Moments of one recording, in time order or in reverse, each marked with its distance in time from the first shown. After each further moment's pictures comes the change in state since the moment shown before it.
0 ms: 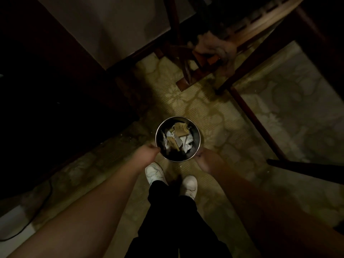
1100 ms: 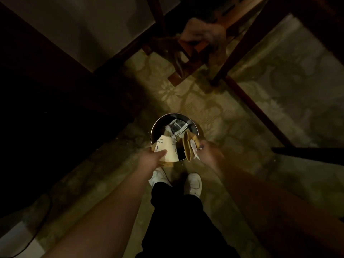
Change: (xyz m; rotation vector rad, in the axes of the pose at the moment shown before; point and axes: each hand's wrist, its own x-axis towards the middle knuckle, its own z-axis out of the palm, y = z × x) left_hand 0.033 -0.009 0.050 -0.501 0.044 -0.089; right_hand 0.024 0.018 0.009 0.179 0.137 0.101
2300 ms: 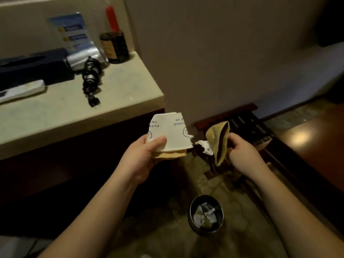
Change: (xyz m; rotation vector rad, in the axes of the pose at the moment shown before) left_hand -0.524 0.174 -0.270 -0.537 -0.092 0.758; right_hand -0.470 -0.269 -0.251 0.217 0.338 -0.722
